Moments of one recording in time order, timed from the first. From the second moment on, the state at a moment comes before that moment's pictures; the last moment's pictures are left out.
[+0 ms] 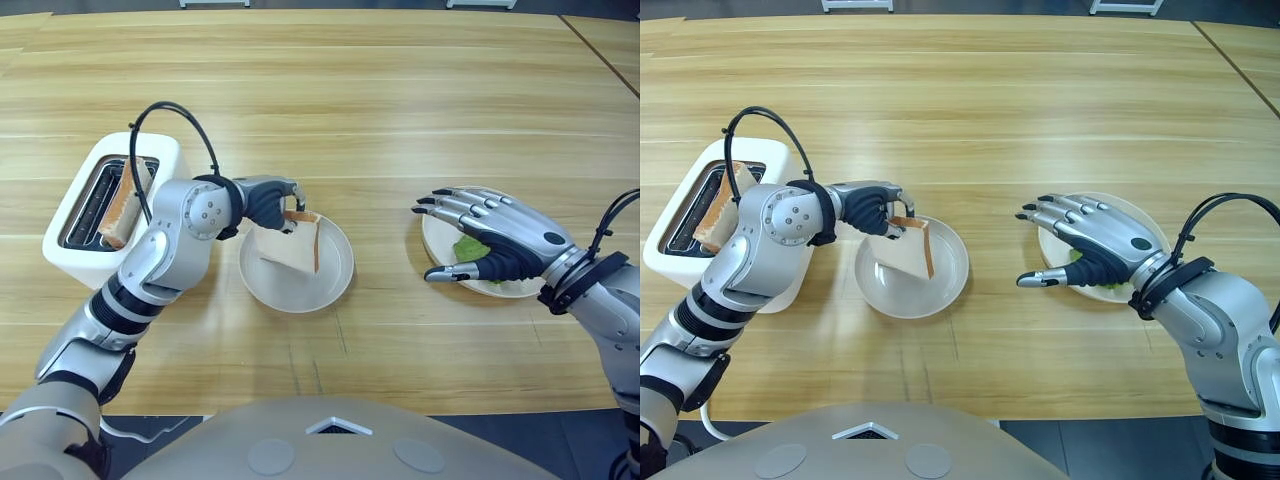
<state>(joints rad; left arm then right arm) -0.54 0.51 -0.59 -0.37 0.61 0.47 -0.96 0.29 -0.86 -0.31 -0.49 -0.46 -0.31 0.55</state>
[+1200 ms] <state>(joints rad) -0.63 0.35 -0.78 0.00 0.75 0.14 -1.02 0.26 -0.78 -0.27 -0.50 -0.51 -0.26 0.47</state>
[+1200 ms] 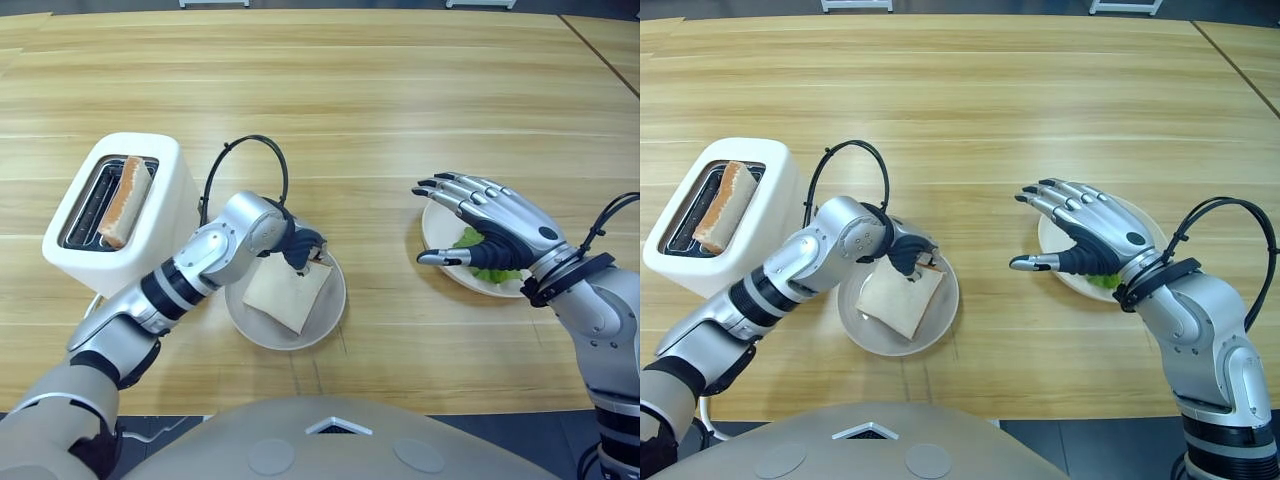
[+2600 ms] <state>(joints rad) -0.31 0.22 -0.45 -0.38 0.90 0.46 -0.50 0.19 -0.98 -0.14 0.31 -0.89 -0.33 -0.02</state>
